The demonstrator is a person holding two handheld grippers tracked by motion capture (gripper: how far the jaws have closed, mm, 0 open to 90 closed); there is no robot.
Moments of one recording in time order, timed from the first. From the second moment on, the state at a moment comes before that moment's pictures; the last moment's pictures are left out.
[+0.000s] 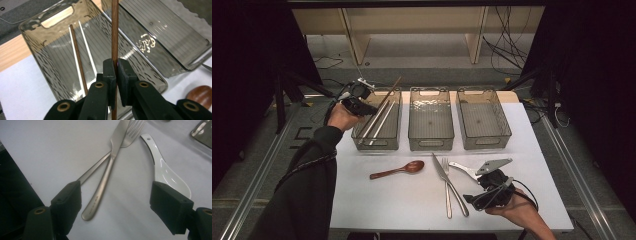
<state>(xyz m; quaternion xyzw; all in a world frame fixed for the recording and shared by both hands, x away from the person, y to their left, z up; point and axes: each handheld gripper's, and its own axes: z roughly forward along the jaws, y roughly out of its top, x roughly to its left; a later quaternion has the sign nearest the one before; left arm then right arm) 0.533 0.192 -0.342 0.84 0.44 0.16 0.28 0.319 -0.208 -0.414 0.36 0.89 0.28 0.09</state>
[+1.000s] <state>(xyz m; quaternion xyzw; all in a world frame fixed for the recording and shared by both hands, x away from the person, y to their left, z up) 0.564 0.200 -0.372 0.83 0.47 0.17 0.26 0.319 -0.210 -0.412 0.36 0.88 0.29 0.09</state>
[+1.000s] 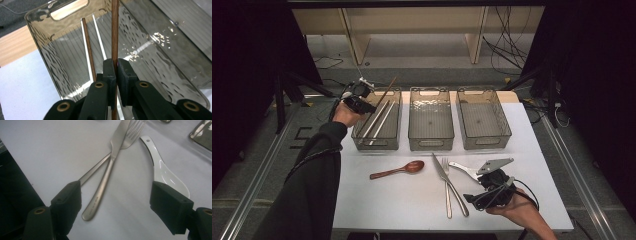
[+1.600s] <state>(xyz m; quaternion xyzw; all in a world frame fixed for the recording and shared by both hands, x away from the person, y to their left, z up) 0.555 0.201 -0.367 0.82 0.48 0.17 0.27 0.319 -0.209 -0.412 0.36 0.89 0.28 0.09</state>
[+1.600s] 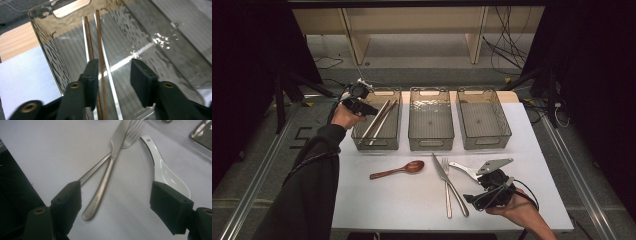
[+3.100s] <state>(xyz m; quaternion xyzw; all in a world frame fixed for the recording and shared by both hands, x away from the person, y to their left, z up) 0.415 0.152 -0.397 0.89 0.32 0.08 0.30 0.319 -0.210 -0.412 0.36 0.88 0.28 0.09</state>
